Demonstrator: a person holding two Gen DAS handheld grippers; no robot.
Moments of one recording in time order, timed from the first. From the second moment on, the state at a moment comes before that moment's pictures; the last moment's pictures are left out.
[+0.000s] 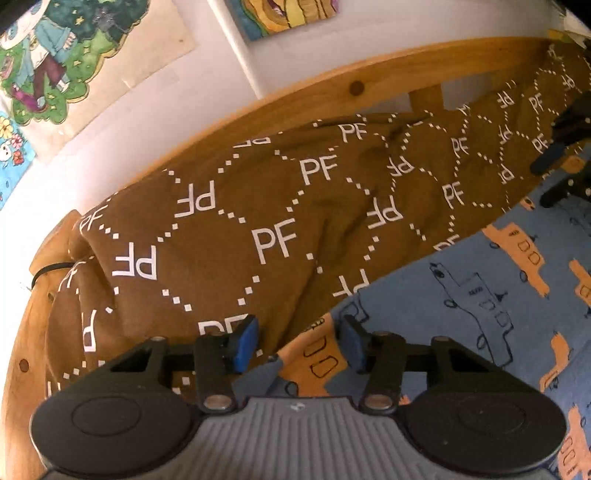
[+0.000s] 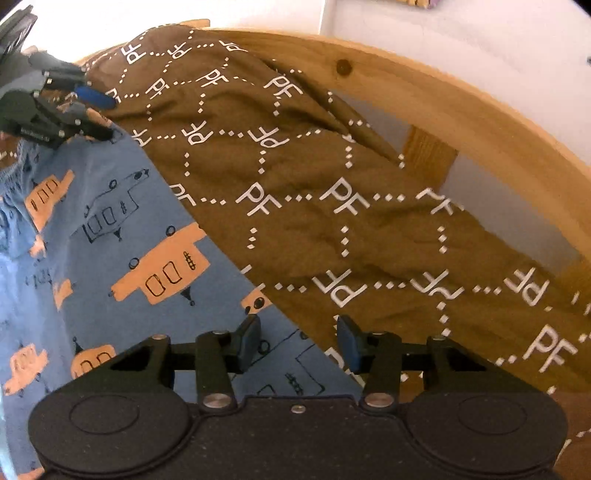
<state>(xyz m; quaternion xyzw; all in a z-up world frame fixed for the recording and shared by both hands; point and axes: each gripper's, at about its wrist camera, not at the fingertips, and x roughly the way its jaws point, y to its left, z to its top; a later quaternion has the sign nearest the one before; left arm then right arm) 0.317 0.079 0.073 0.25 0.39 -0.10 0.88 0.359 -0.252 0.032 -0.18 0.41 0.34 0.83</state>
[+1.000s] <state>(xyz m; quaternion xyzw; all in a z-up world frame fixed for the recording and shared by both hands) 0.320 0.084 0.117 0.21 0.27 0.02 0.94 0.372 -0.214 0.082 -0.28 0.25 0.20 0.90</state>
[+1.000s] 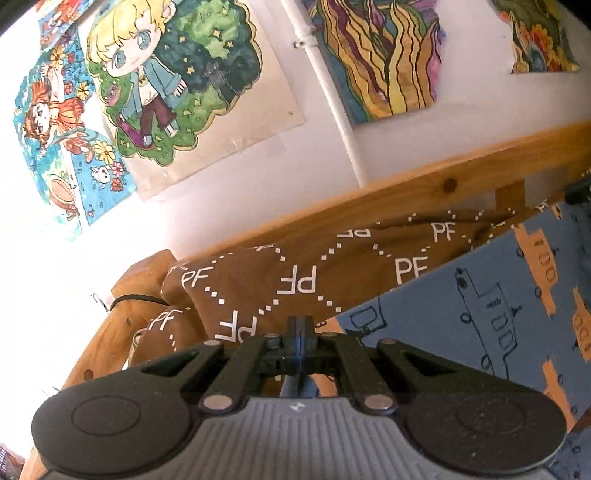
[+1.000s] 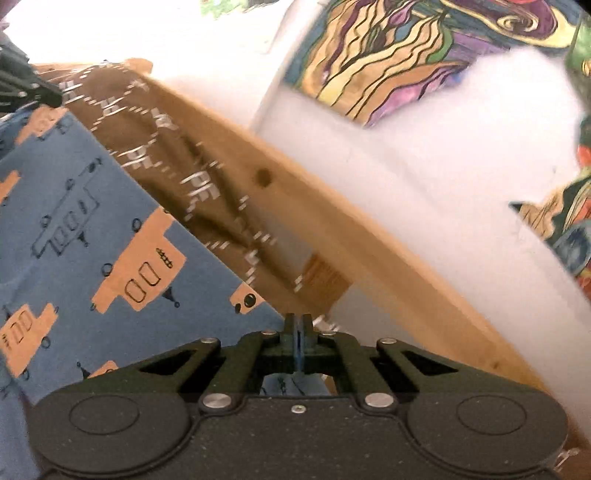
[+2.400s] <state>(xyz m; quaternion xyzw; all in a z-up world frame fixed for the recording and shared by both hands) 0.325 0.095 0.107 0.19 0.34 -0.02 0.92 0.400 -0.174 0.063 -0.20 0.33 0.32 0.87</state>
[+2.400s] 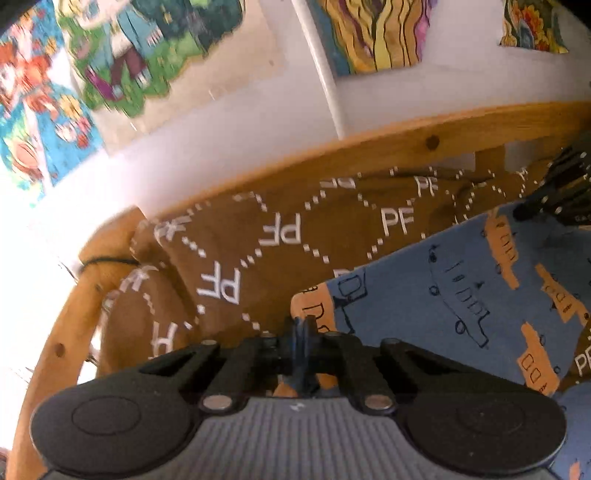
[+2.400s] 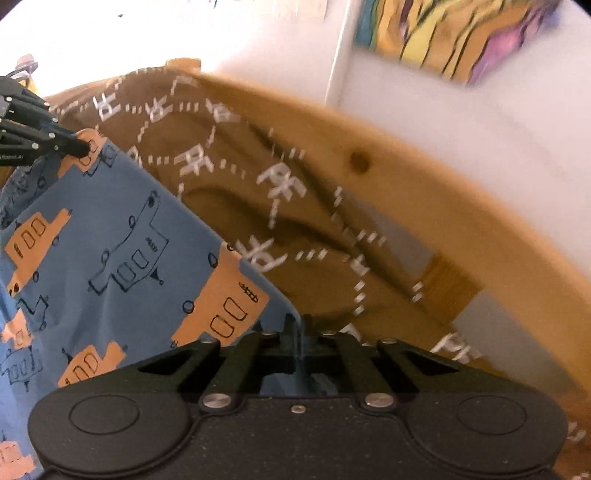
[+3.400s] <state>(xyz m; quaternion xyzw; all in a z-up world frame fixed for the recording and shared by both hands) 0.109 0.075 0.076 0.39 0.15 -0.13 0.90 0.094 -0.211 0.070 -0.26 0.20 0.36 0.87</state>
